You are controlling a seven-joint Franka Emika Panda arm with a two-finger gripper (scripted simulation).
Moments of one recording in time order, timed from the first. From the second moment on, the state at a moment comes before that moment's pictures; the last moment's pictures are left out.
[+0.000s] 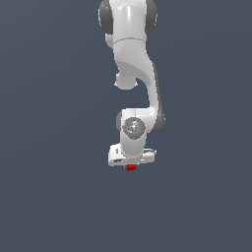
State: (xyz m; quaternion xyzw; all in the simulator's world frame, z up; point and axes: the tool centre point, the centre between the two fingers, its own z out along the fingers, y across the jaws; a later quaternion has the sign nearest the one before) arm 0.068 0.024 0.020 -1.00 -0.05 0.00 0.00
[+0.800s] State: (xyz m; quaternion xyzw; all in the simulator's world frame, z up) arm 0.044 0.031 0.088 -1.00 -0.05 0.00 0.00
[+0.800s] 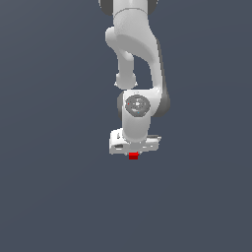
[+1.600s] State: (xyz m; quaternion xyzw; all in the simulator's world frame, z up) arm -0.011 0.049 0.250 -1.00 -0.05 0.00 0.00
